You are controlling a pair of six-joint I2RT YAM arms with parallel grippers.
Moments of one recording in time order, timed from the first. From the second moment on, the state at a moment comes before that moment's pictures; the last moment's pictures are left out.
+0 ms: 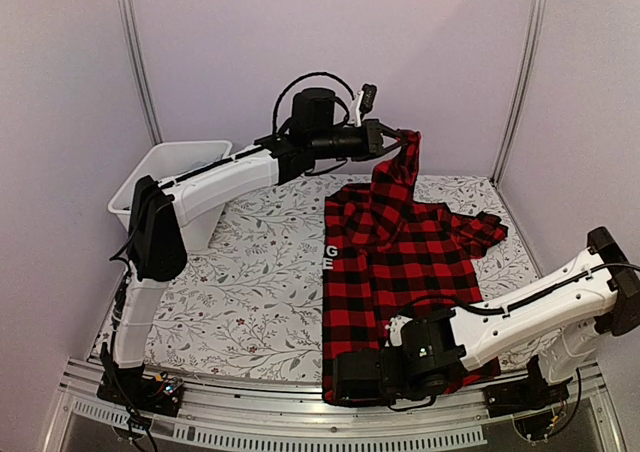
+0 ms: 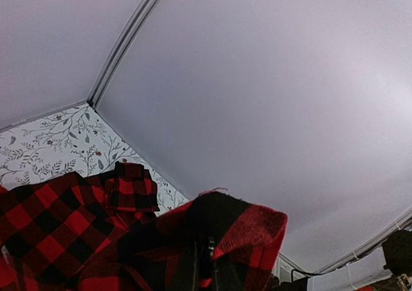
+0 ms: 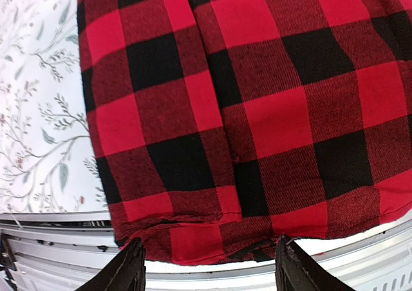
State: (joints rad) left arm -0.80 2.29 2.21 0.01 0.49 -0.63; right arm 1.61 1.71 1.17 -0.93 0.44 1.85
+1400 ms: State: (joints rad) left arm -0.98 1.87 1.41 -0.50 0.41 -0.33; right arm 0.85 1.27 0.95 -0.65 0.25 1.00
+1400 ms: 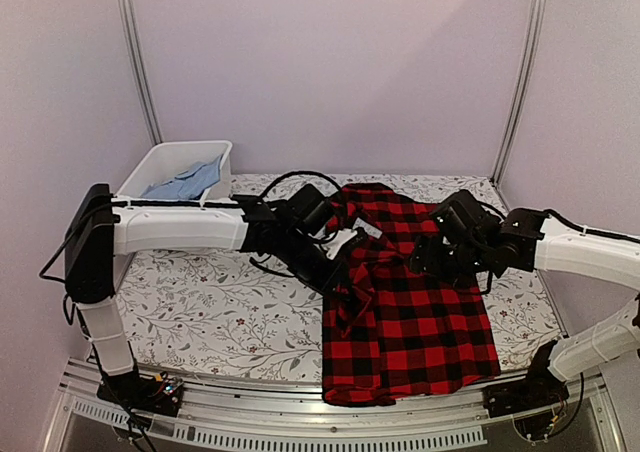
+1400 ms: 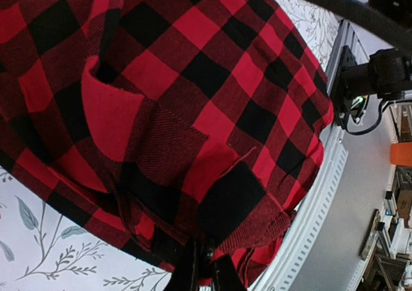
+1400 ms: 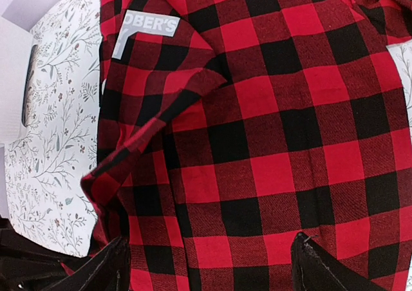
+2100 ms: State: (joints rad) left arm -0.84 1.86 1.42 -0.52 0.33 -0.36; right arm 0.71 1.51 0.96 -0.45 0.11 0.79
